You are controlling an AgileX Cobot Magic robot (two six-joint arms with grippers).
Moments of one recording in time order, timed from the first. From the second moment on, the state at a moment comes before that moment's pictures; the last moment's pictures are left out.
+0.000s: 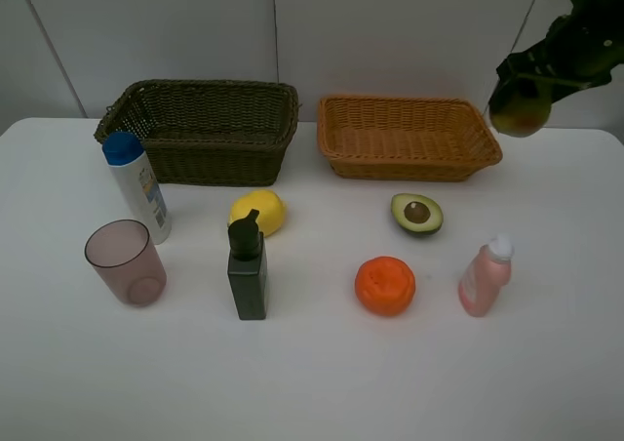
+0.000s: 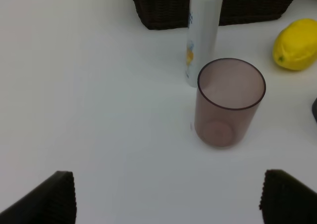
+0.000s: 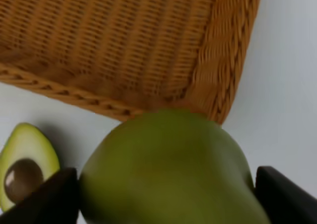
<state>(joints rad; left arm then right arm) -0.09 0.00 -0.41 -0.08 1.08 0.00 0.02 1.68 -1.32 0.10 0.79 -0.39</state>
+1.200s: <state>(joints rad) -0.09 0.00 -0.41 -0.08 1.08 0.00 0.07 2.20 -1.82 0.10 0.79 -0.40</state>
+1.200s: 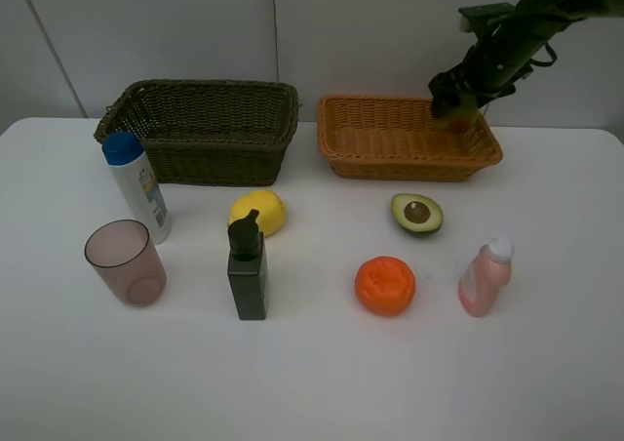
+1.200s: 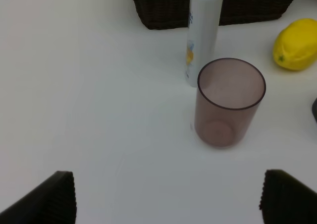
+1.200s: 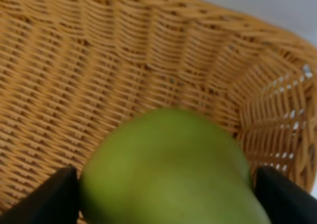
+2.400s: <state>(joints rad) -0.09 0.00 -0.41 -0.08 1.08 0.00 0.07 2.23 -1.82 0.10 0.75 -0.40</state>
